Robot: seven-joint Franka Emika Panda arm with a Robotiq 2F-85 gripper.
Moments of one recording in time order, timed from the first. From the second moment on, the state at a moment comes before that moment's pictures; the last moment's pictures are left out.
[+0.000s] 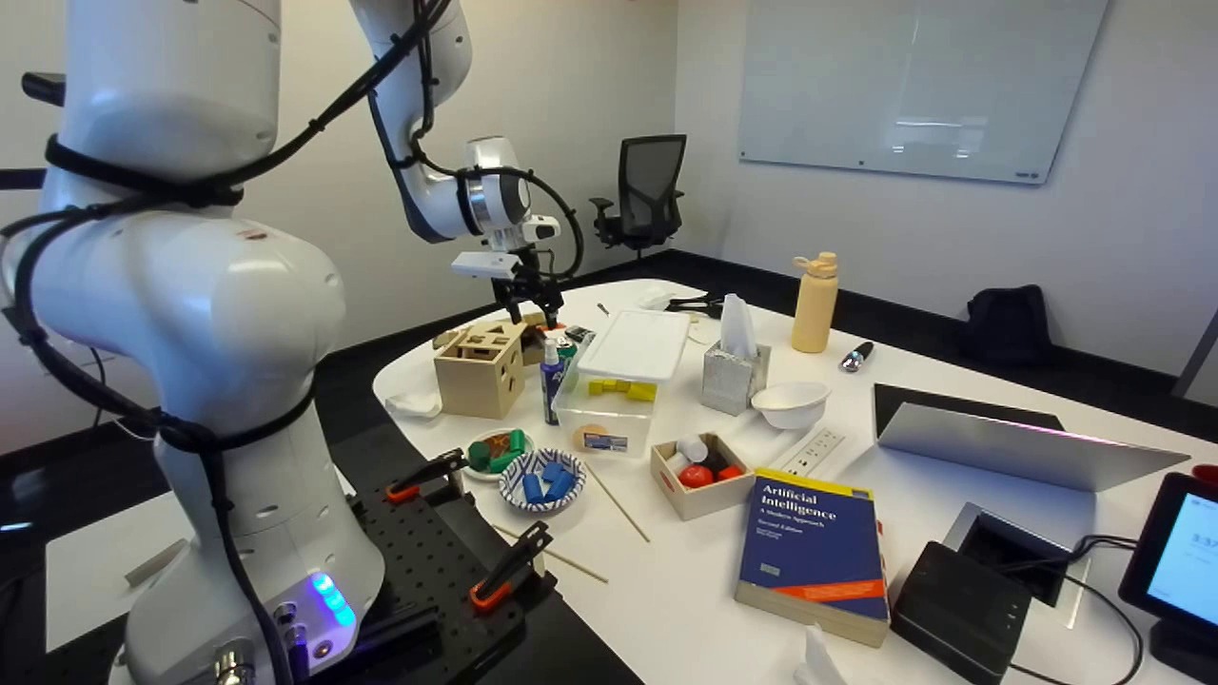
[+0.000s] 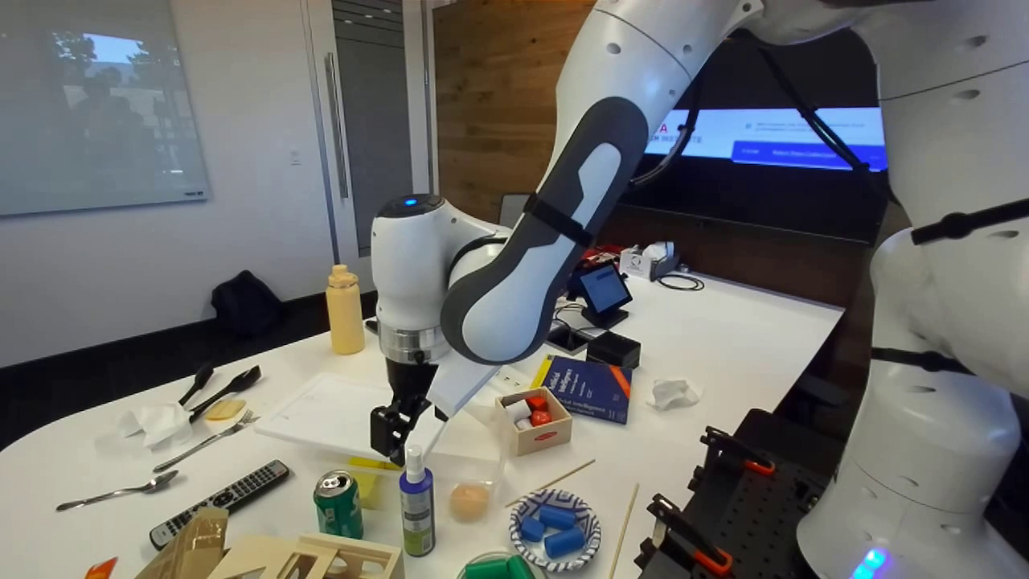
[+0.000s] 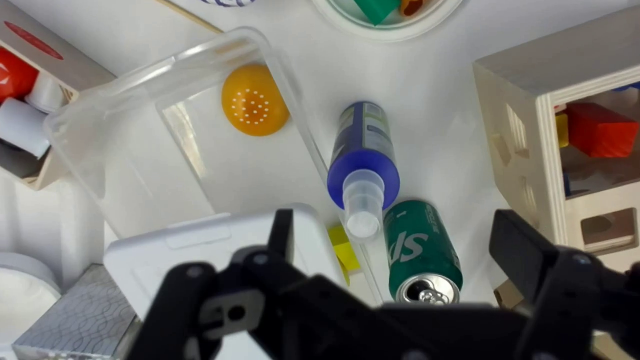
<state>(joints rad) 0.42 0.38 0.08 -2.23 -0.36 2.67 0.58</state>
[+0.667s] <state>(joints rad) 0.42 0.50 0.03 -2.17 -0.31 2.79 0.57</state>
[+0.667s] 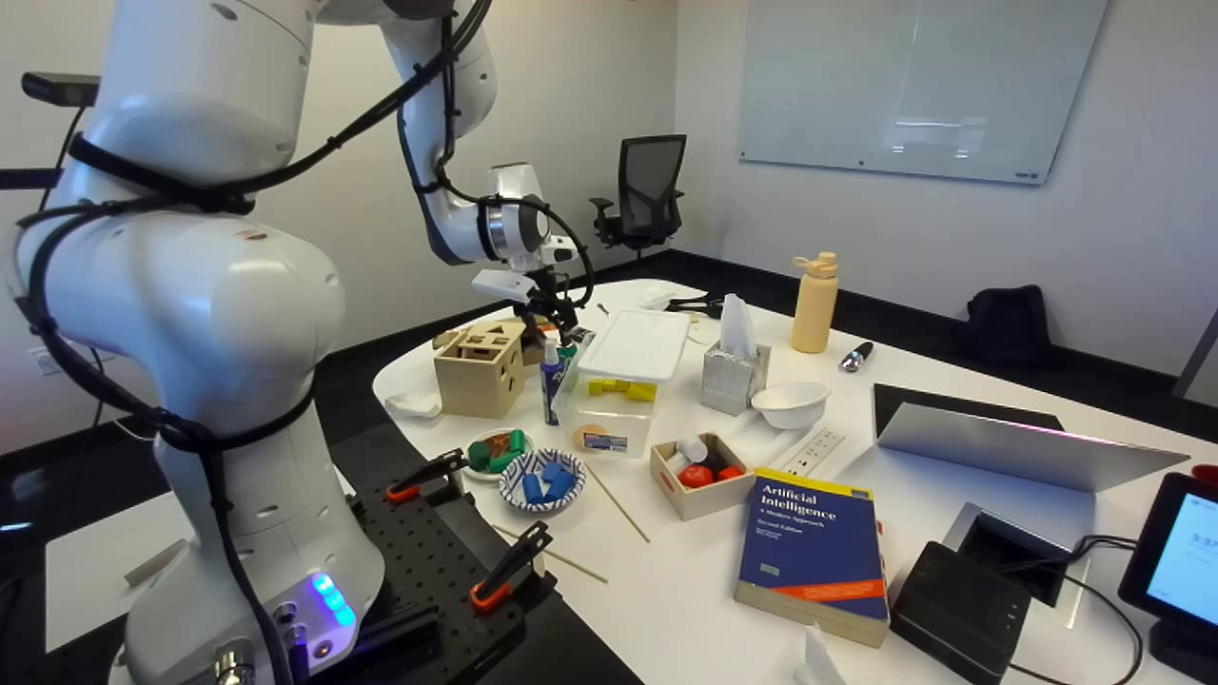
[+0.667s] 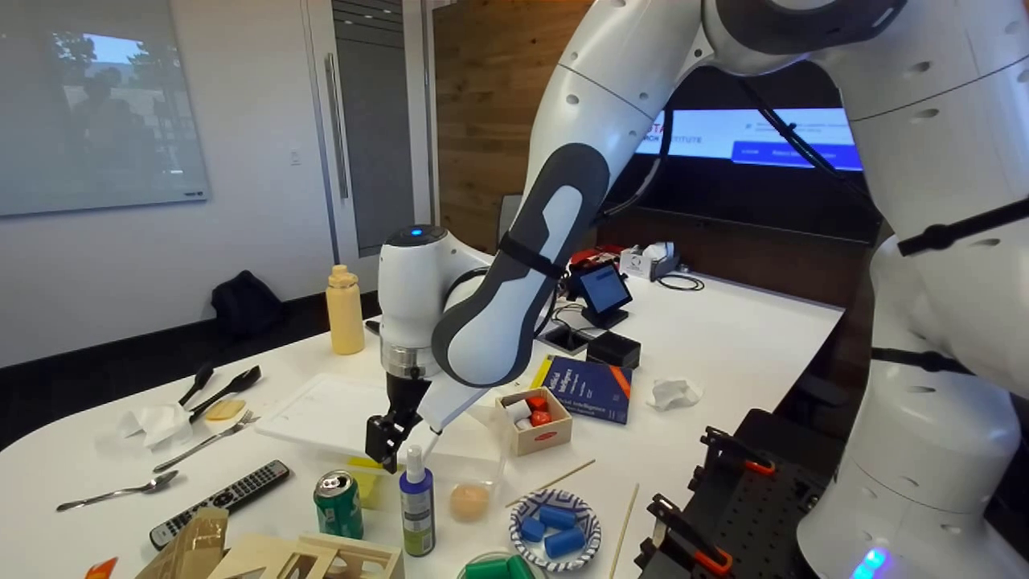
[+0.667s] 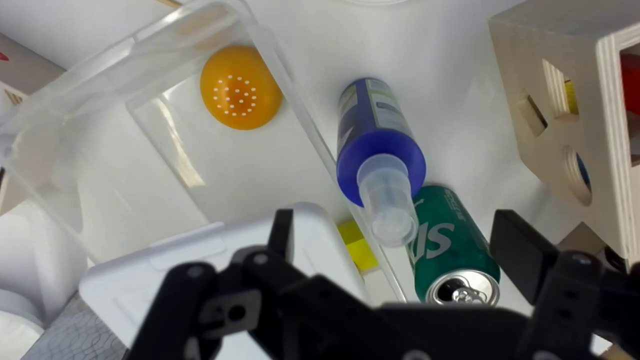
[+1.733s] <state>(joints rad) 0.43 0.52 0.03 -2.16 -0.16 2.82 0.53</state>
